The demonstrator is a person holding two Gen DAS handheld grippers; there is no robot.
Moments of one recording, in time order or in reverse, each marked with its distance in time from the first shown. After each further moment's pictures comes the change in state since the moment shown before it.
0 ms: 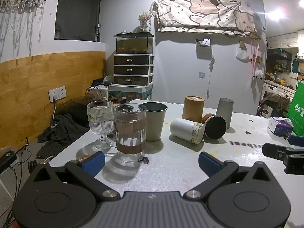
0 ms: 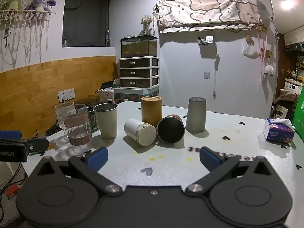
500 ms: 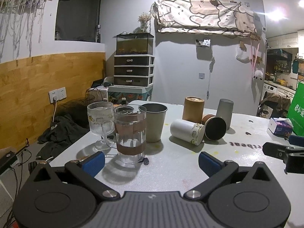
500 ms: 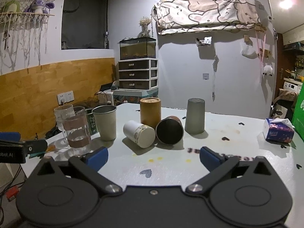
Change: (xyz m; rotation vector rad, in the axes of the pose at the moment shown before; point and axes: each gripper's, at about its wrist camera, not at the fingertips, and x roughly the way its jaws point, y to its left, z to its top) left arm 0.000 0.000 0.000 -0.001 -0.003 0.002; right arm 0.000 -0.001 0.001 0.008 -0.010 -0.002
